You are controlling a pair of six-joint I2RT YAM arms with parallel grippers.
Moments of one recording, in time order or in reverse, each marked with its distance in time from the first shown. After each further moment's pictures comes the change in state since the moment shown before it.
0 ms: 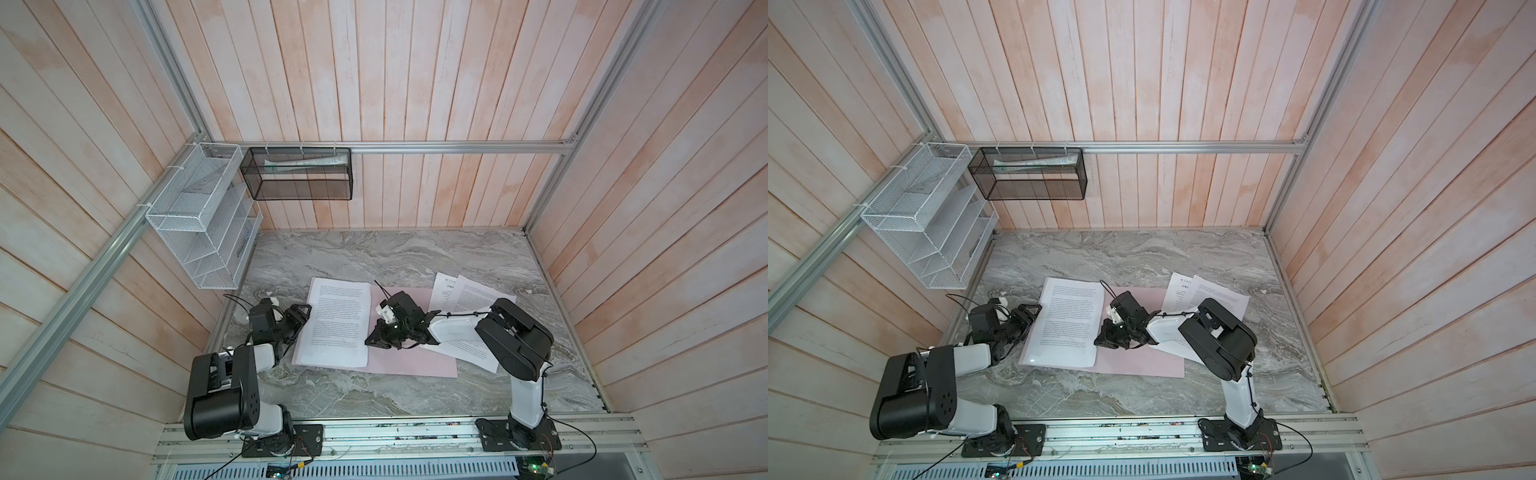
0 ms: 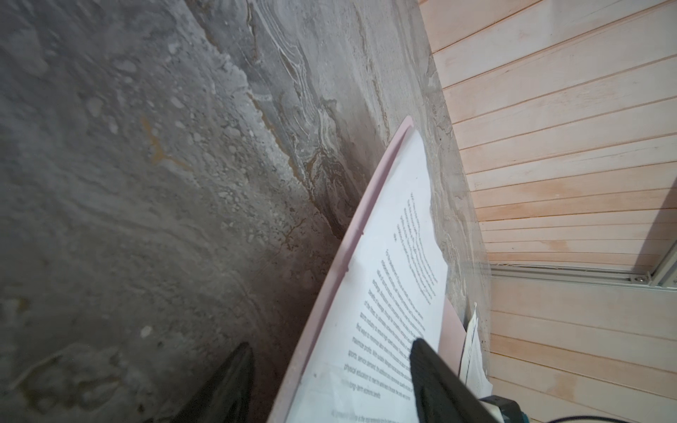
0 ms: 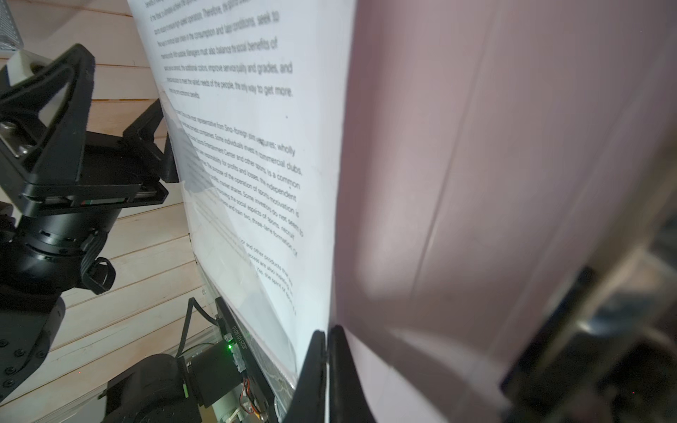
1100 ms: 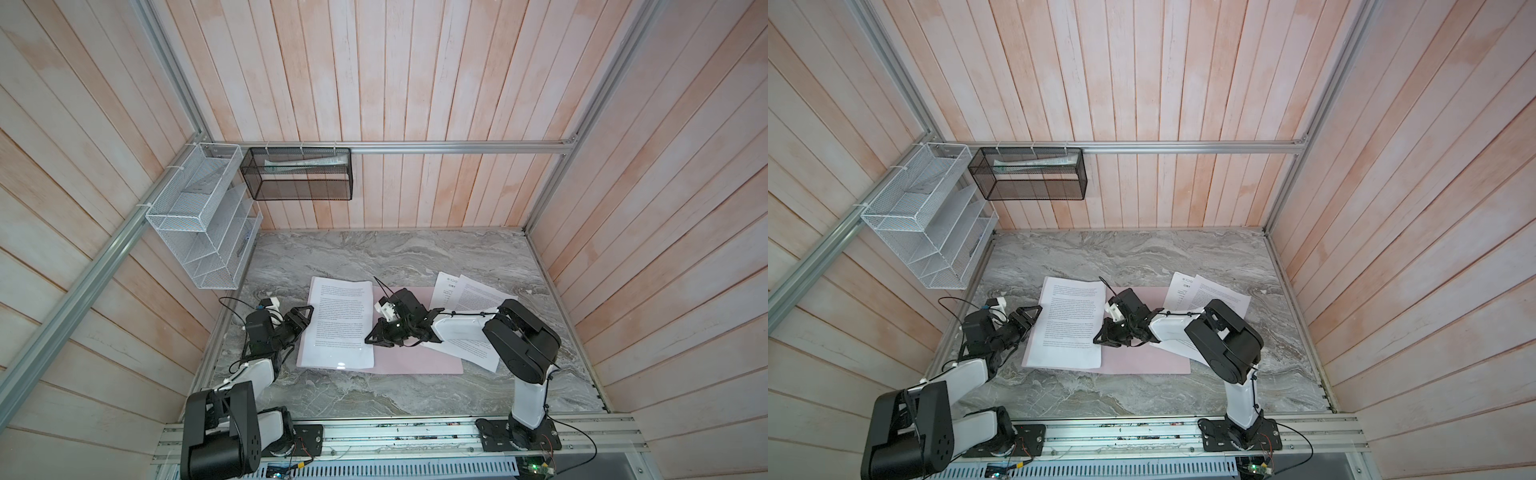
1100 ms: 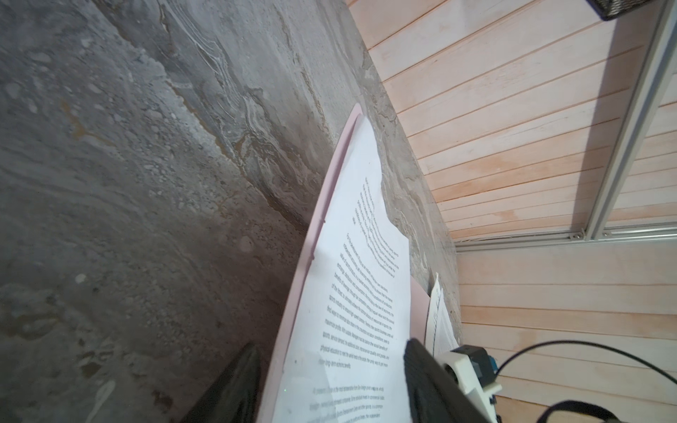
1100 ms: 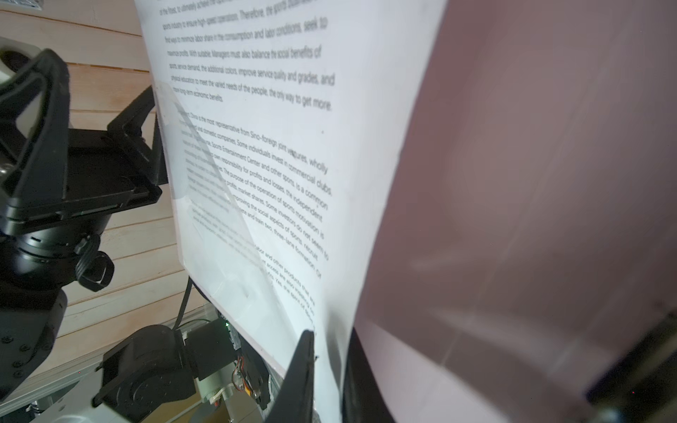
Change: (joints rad) left arm -0.006 -0.249 -0.095 -0.030 0.076 0.010; right arm -0.016 -0.029 0.010 -0.043 -0.043 -0.114
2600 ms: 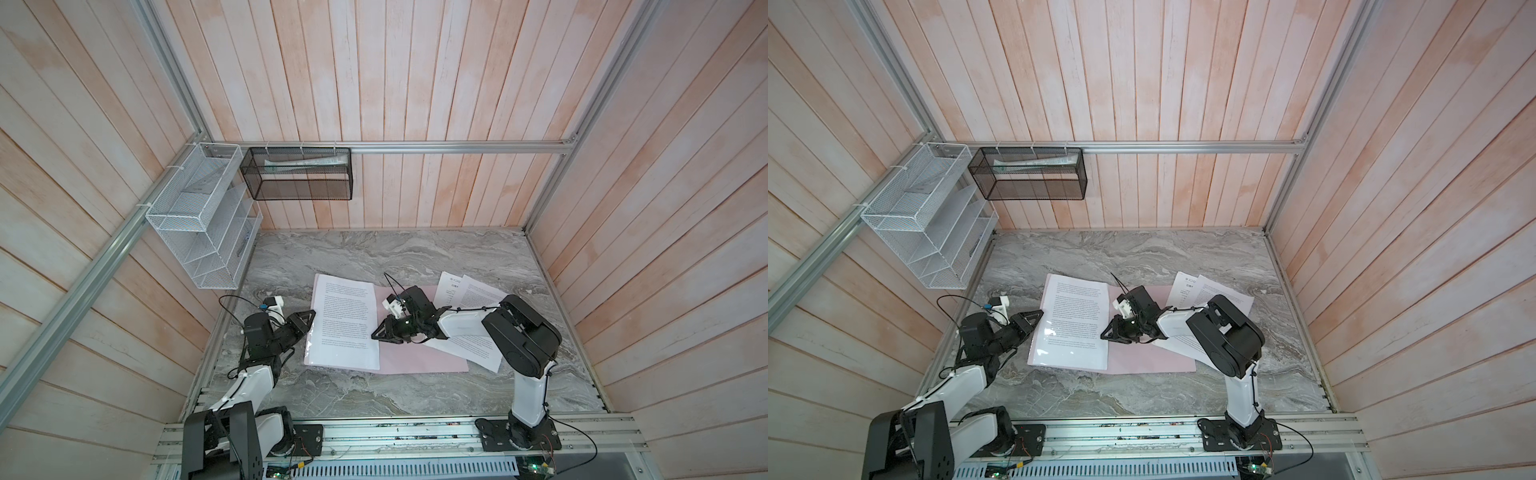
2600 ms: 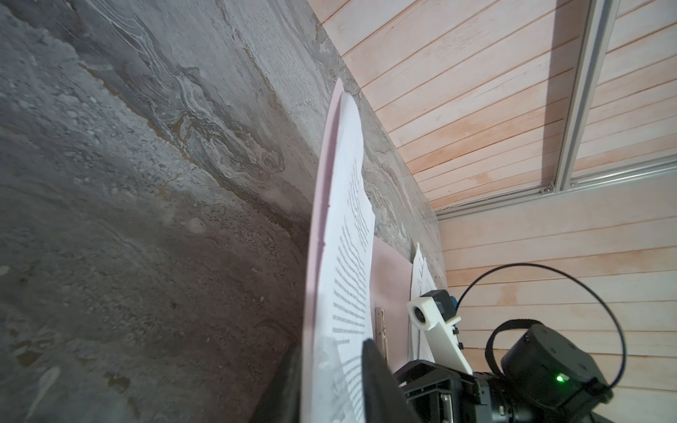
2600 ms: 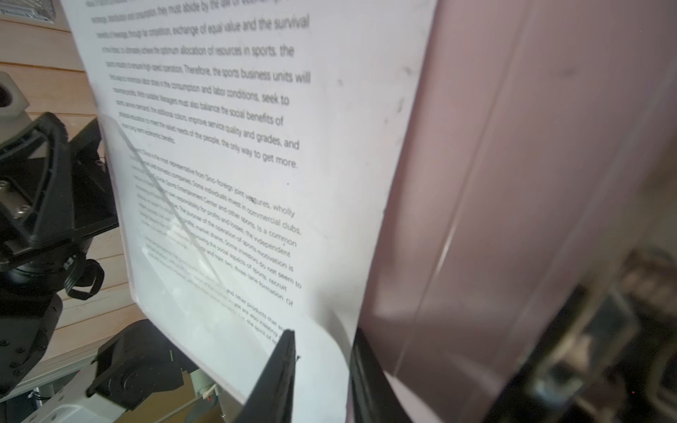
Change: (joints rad) left arm -0.003 -0.082 -0.013 -0.040 0.093 0.062; right arm -0.084 0.025 -0.047 0.055 -0.065 -0.077
